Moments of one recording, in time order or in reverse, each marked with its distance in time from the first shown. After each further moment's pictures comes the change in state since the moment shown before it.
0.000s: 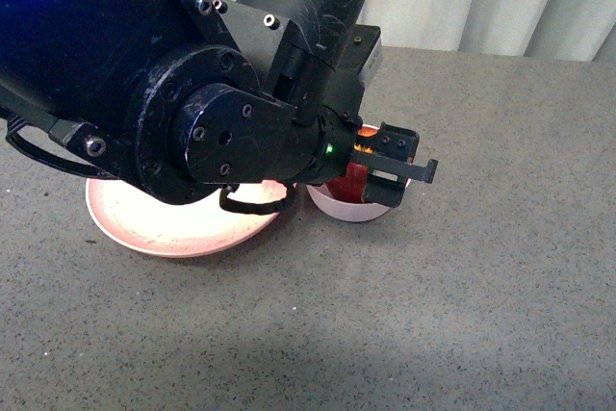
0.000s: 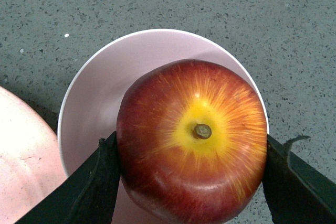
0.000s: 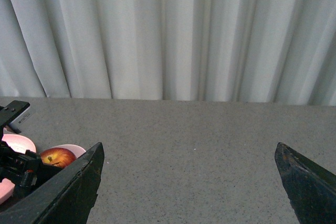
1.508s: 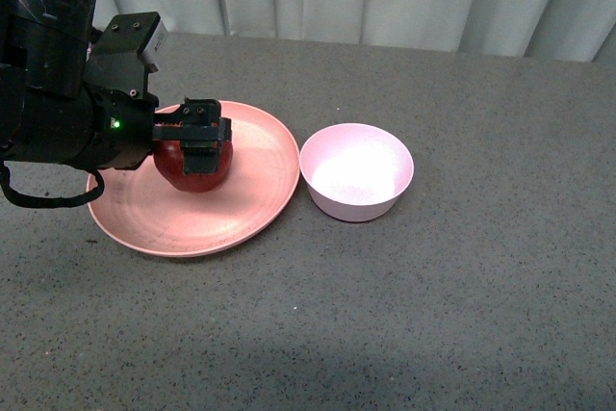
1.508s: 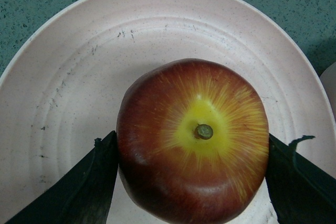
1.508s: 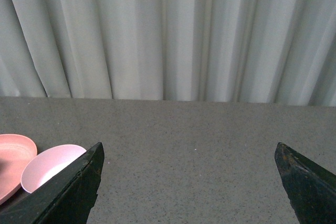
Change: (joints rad) left arm 0.351 -0.127 -0.209 0.014 0.032 0.009; right arm 0.000 0.000 0.000 0.000 0.000 0.000
